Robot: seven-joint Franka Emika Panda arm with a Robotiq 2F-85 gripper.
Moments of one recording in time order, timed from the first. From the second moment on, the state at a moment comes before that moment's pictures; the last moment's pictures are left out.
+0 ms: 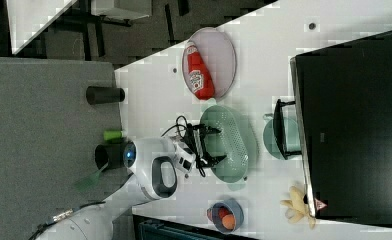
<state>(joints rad) 0.13 0.37 0.03 -2.47 -0.05 1.23 0.82</state>
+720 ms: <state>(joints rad) 0.27 0.42 0.05 -2.35 -0.02 1.14 1.04</state>
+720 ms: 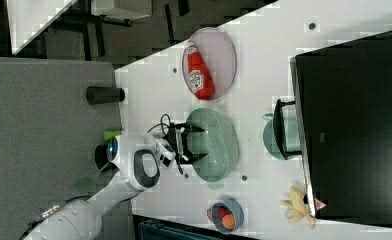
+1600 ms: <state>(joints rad) 0.44 0.56 0.07 -2.11 0.00 1.05 1.25</state>
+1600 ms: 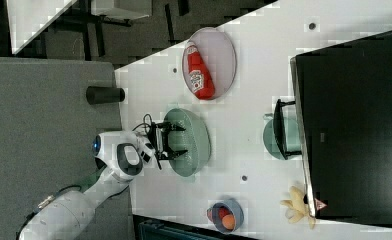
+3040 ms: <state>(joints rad) 0.60 0.67 0.08 -1.91 0.21 1.02 1.27</state>
